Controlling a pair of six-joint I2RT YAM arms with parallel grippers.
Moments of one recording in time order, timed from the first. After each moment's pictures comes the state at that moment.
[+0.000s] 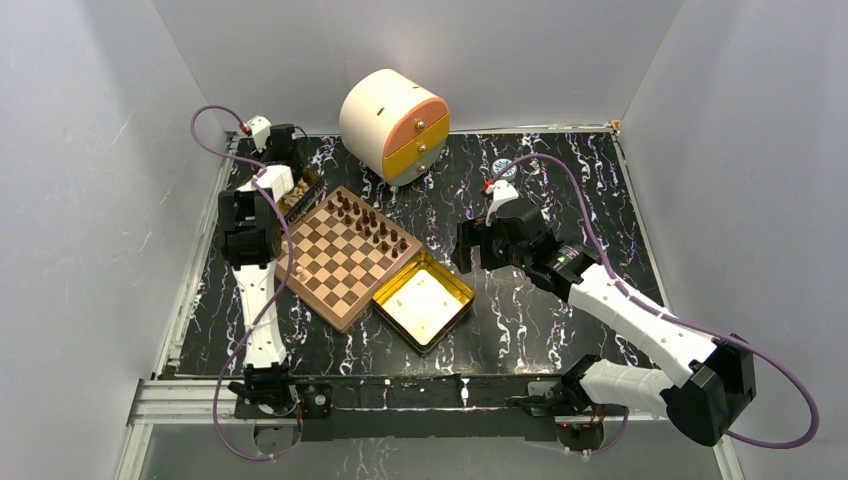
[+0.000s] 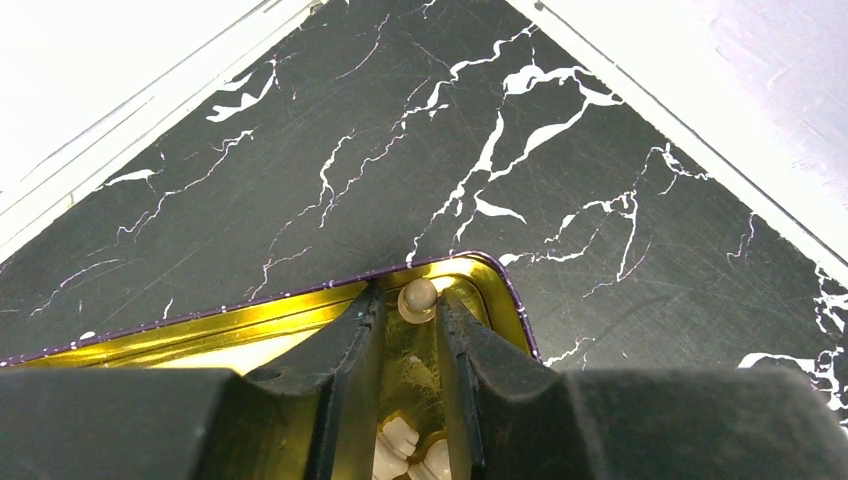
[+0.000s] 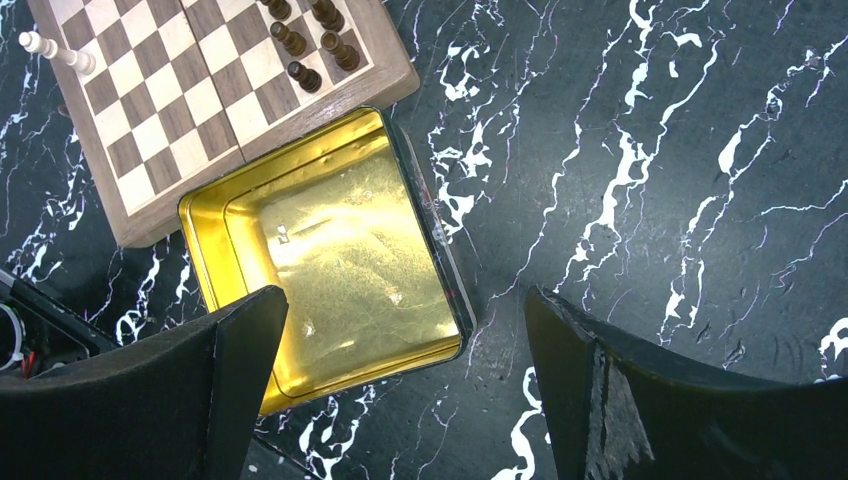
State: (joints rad) left arm 0.04 2.42 1.83 0.01 -0.65 -0.40; right arm 0.73 1.11 0.93 -0.45 0.03 0.37
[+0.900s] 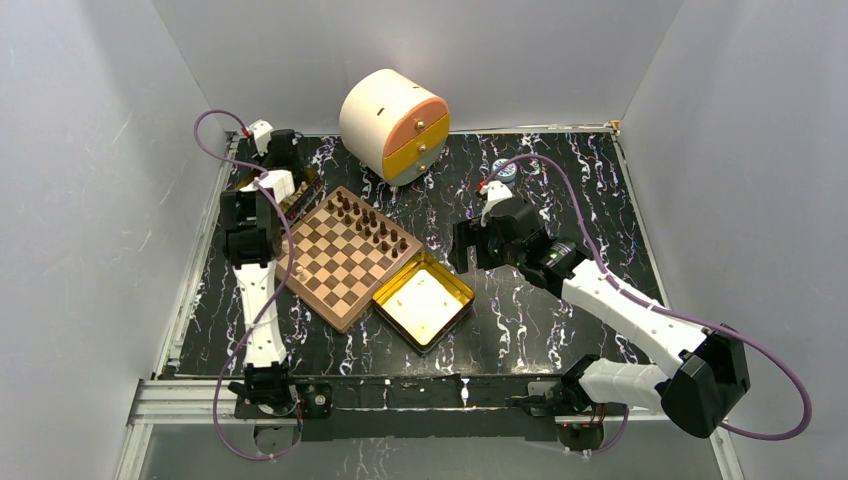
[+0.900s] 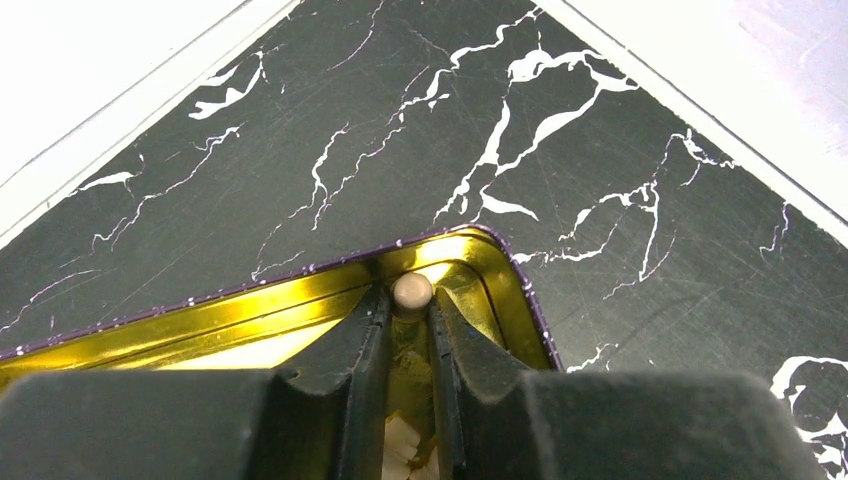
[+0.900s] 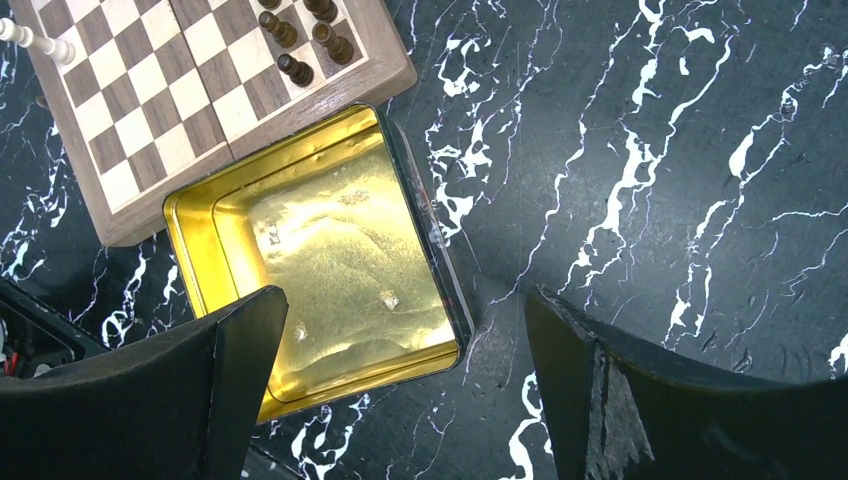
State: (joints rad) left arm 0.05 2.46 1.82 0.09 -0.64 -0.36; right arm 0.73 1.16 0.93 -0.43 0.03 0.36
